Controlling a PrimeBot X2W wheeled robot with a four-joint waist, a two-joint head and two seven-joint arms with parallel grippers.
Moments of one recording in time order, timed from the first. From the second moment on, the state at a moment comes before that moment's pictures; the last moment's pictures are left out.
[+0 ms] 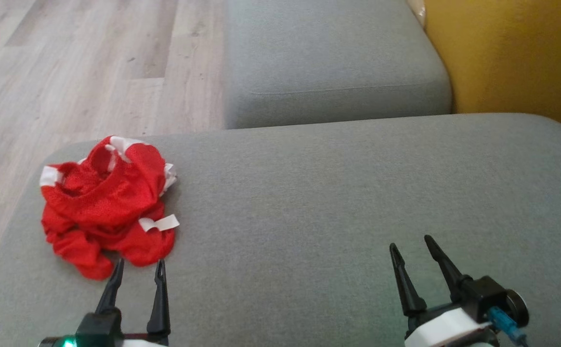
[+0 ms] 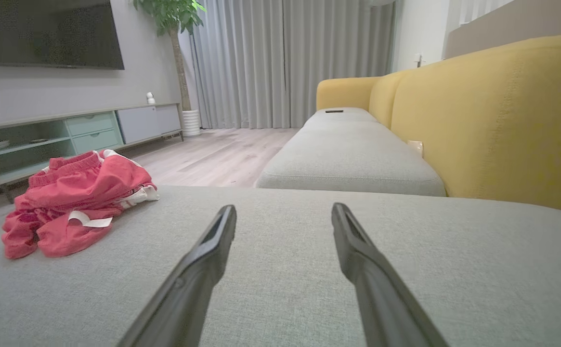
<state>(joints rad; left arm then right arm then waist) 0.25 0.08 -0.15 0.01 -0.04 0.11 -0.25 0.06 -0.04 0.18 0.29 0.07 0.13 -0.25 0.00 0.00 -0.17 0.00</state>
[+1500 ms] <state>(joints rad) 0.07 0.19 -0.12 -0.08 -0.01 0.00 -0.25 0.10 -0.04 0.20 0.32 0.07 0.13 -0.25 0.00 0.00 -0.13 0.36</state>
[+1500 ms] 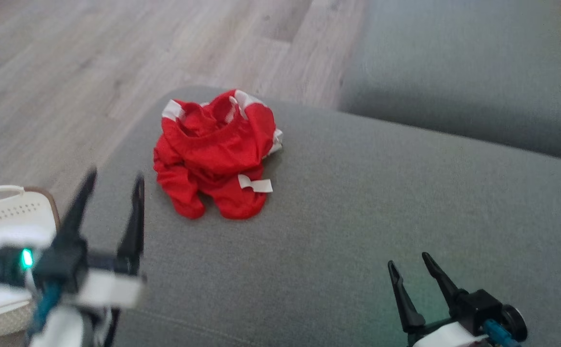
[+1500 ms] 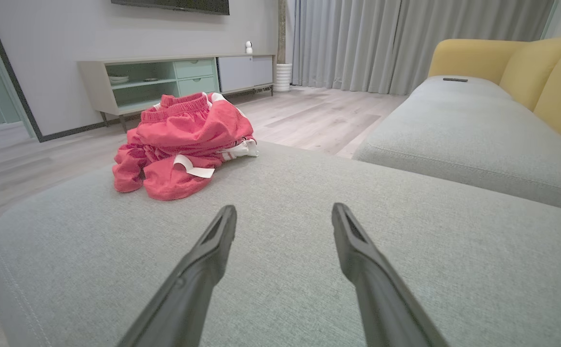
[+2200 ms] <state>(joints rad) -0.93 0.27 -0.26 0.72 -0.24 -0.13 0.14 -0.12 -0.08 0.16 0.27 -0.07 0.13 -0.25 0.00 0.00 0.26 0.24</state>
